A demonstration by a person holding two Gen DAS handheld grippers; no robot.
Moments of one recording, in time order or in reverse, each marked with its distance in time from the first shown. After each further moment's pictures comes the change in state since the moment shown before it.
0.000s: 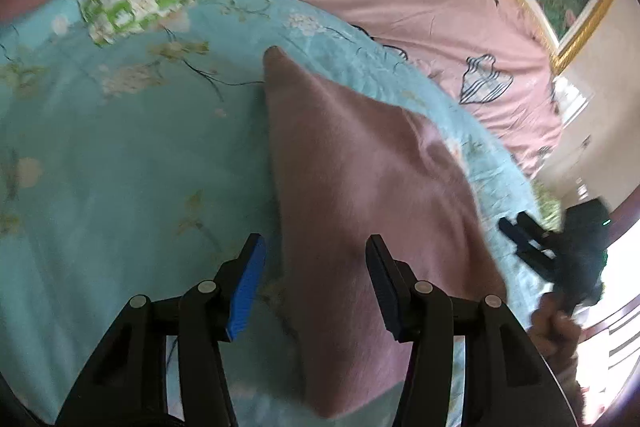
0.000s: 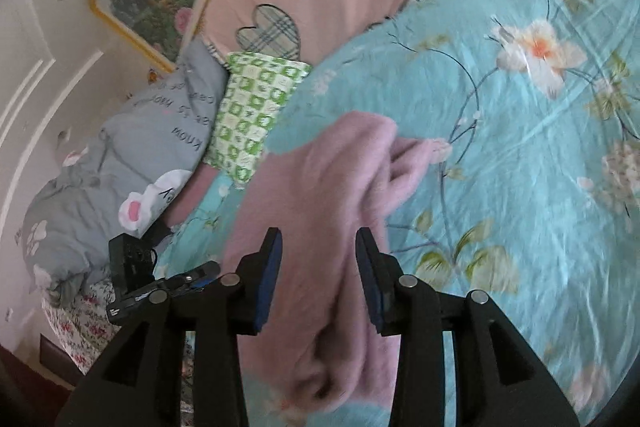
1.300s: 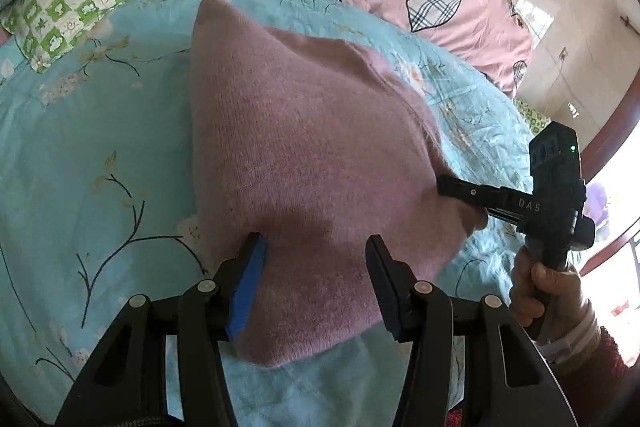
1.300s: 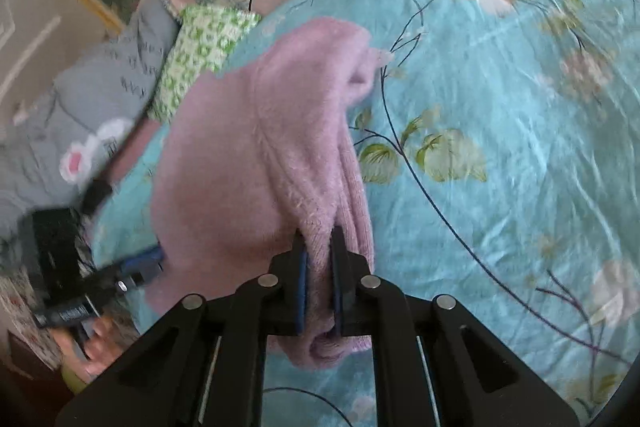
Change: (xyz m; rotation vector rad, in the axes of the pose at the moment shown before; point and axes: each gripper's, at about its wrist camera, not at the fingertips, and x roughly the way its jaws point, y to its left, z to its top) left arm 0.019 -0.064 -0.048 0.239 0.092 -0.048; right arm 0.019 -0.030 -0.057 0.022 0.070 -0.175
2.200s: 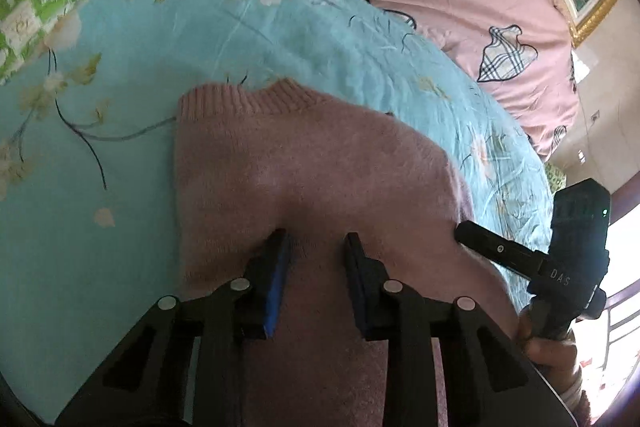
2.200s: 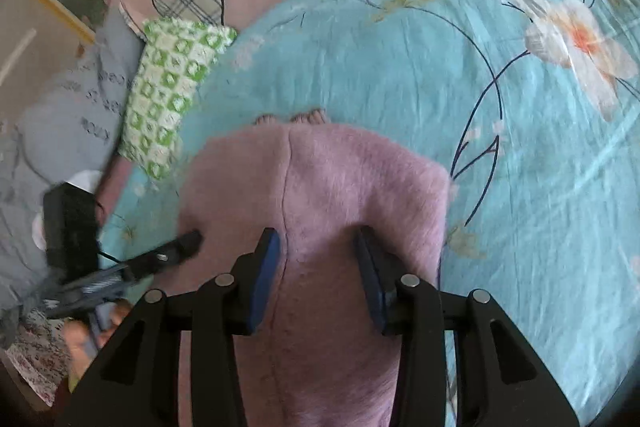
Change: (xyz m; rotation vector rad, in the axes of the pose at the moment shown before) left arm 0.100 0.079 0.142 -0.175 0.061 -0.013; right arm 0.086 0.011 0.112 0.028 0.048 -0.037
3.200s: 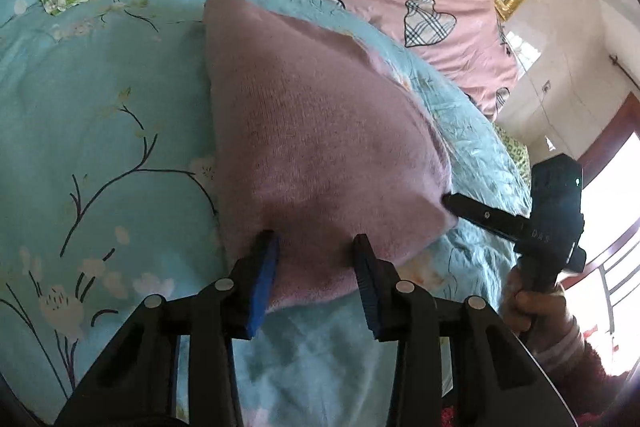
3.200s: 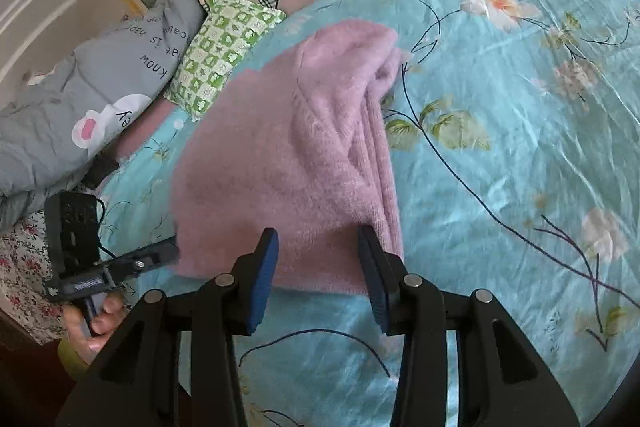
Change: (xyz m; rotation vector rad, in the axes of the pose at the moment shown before) left arm -0.090 -0.021 -0.187 0.073 -0.091 -0.110; right arm -0.098 0.000 -0.153 -0.155 -0.078 0.008
